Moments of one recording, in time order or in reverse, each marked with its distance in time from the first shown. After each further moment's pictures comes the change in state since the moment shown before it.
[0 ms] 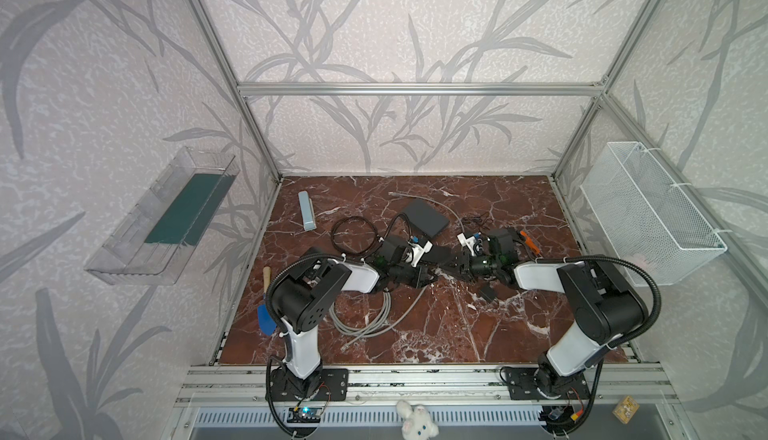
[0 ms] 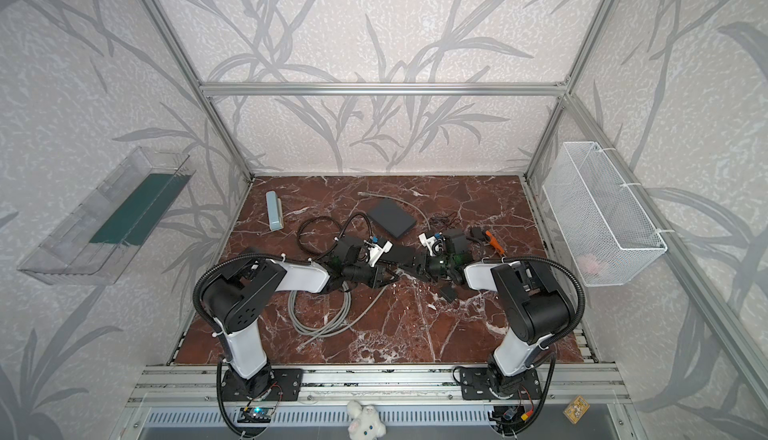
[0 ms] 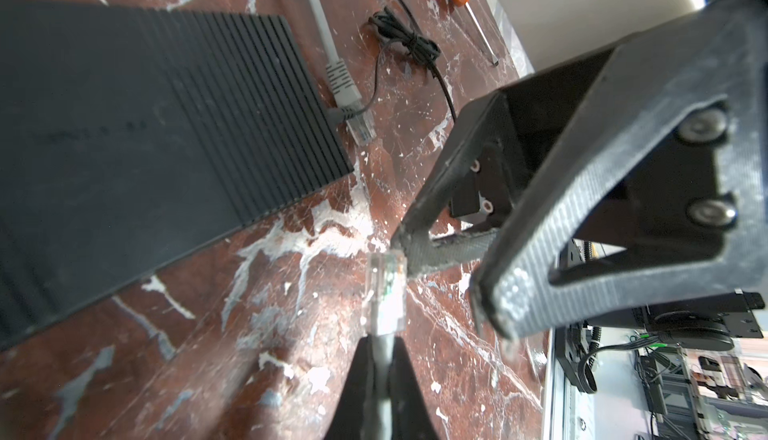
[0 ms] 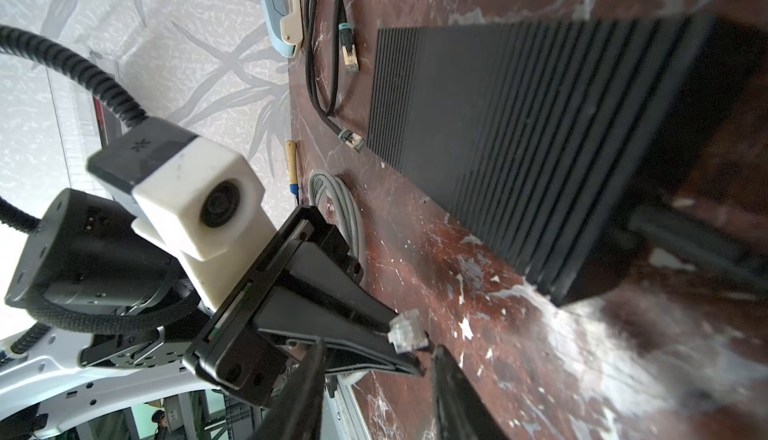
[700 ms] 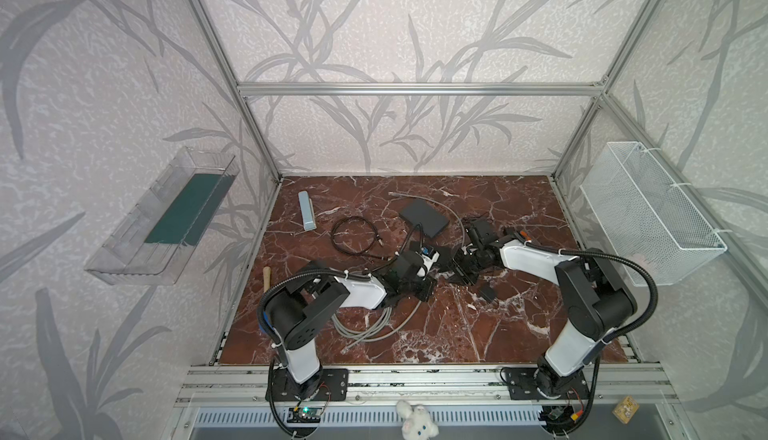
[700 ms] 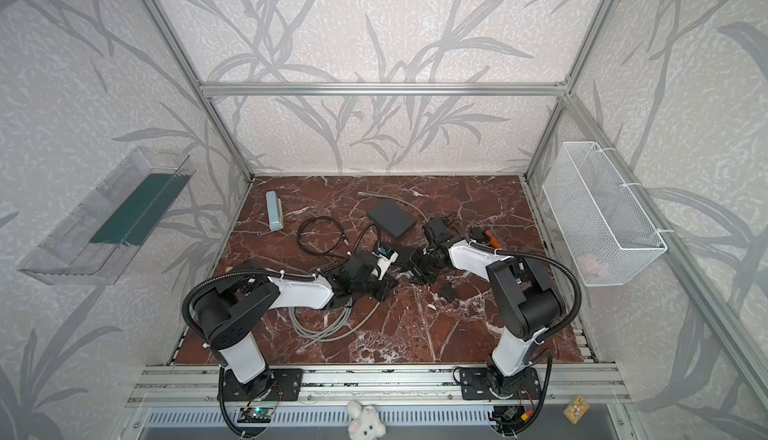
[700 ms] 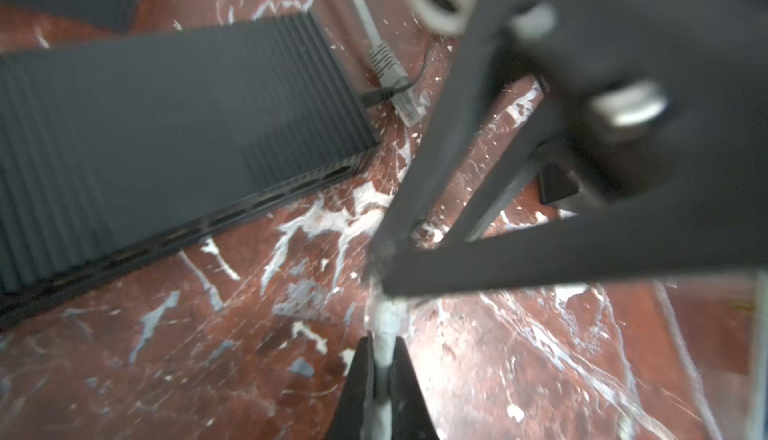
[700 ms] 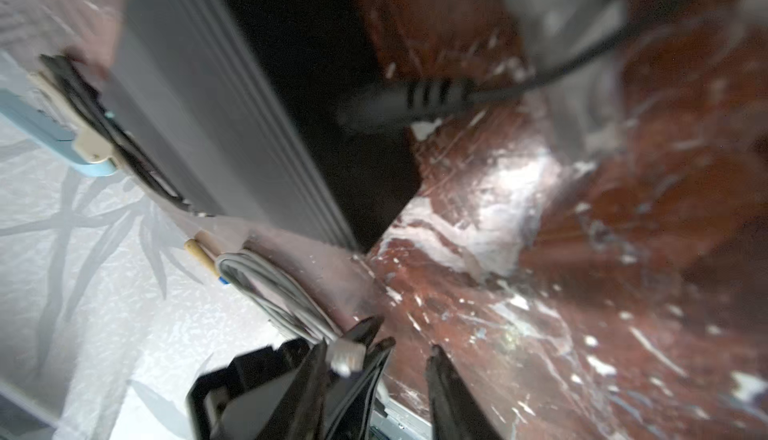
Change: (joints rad) left arm -0.127 -0.080 -0.059 -0.041 -0.421 0.107; right arm 0.089 0.008 0.286 -0.692 0.288 0.294
